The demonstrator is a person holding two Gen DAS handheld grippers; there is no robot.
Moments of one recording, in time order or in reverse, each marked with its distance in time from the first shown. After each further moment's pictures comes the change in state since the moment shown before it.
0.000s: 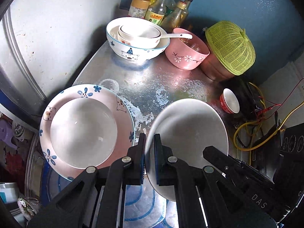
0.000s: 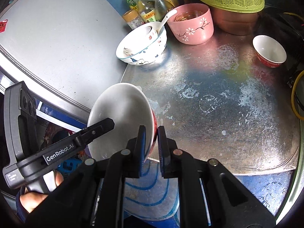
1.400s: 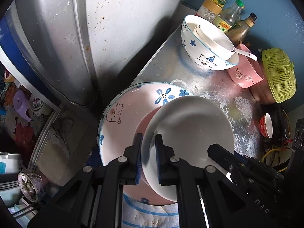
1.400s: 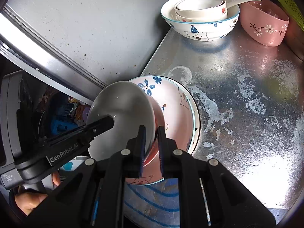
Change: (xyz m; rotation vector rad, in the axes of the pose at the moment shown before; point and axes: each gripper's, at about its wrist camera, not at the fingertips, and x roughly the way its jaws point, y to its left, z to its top) left arm 0.021 0.127 0.015 -0.202 0.043 0.154; right arm 0.119 0.089 0.017 -0.235 0.220 0.021
